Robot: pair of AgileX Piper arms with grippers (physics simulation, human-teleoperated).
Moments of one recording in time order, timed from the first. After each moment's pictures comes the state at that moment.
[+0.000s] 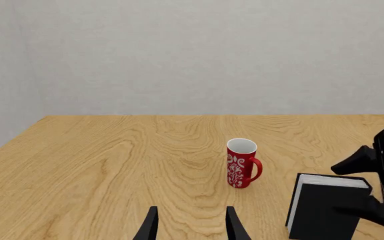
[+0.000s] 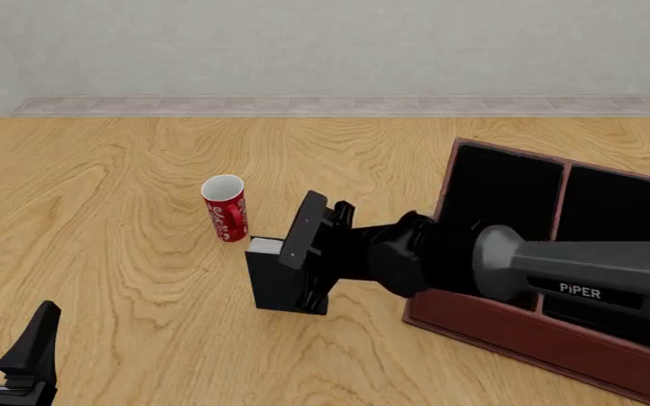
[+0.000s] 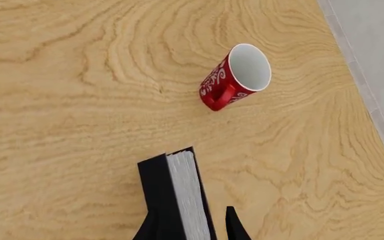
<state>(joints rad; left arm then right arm) 0.00 0.00 -0.01 0.01 0.00 0.79 1.76 -1.09 0.12 -0.55</state>
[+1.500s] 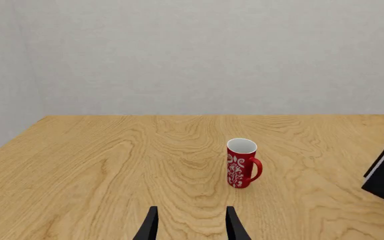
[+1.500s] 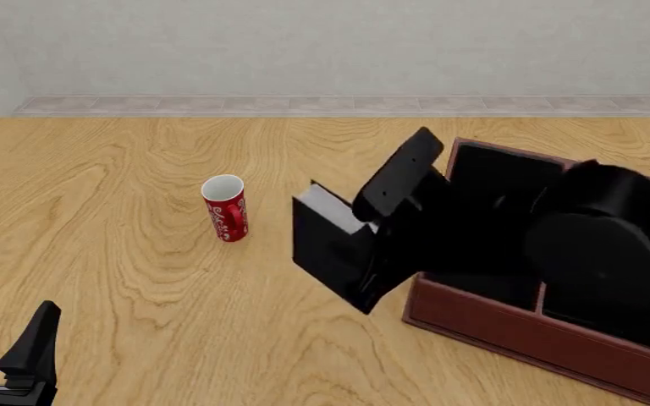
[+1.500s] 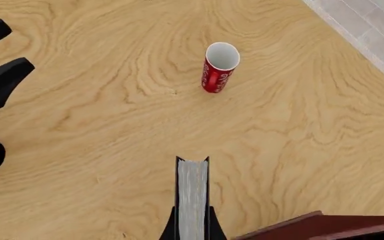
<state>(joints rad) 0.00 0.00 -0.01 0.01 0.00 0.84 1.25 -1.04 0.54 -0.14</state>
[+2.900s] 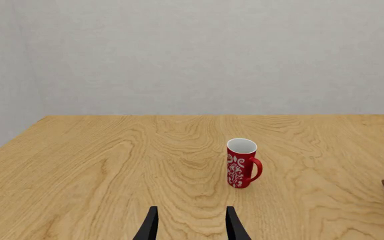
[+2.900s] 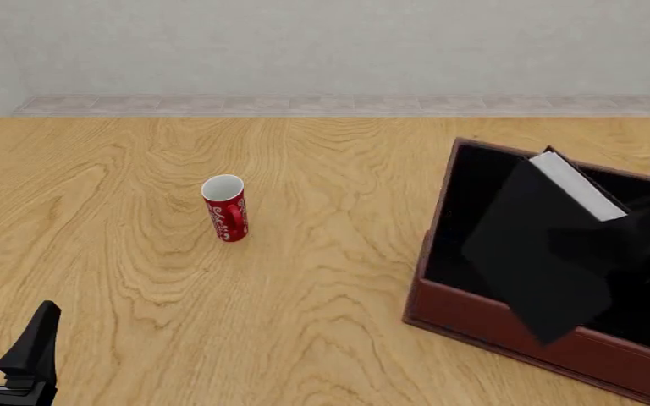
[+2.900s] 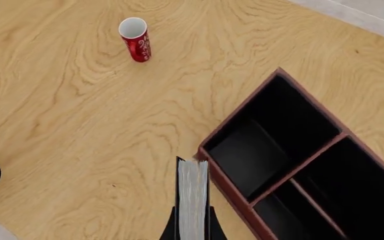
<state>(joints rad) 0.00 0.00 -0.01 0.01 0.00 0.54 0.76 -1.10 1.08 0.01</state>
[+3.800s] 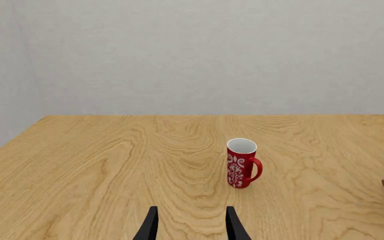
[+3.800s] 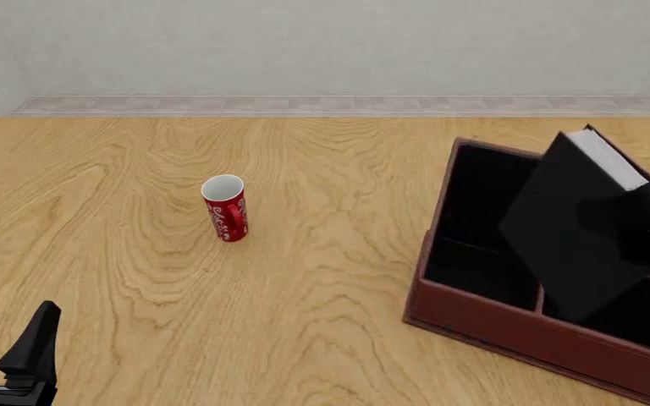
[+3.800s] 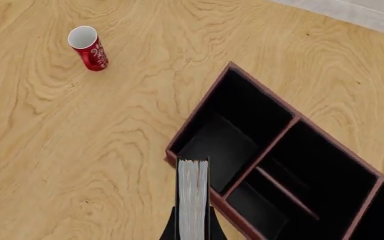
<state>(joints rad) 0.00 0.00 -0.01 0.01 0.00 0.35 0.80 -1.14 1.11 -0.02</state>
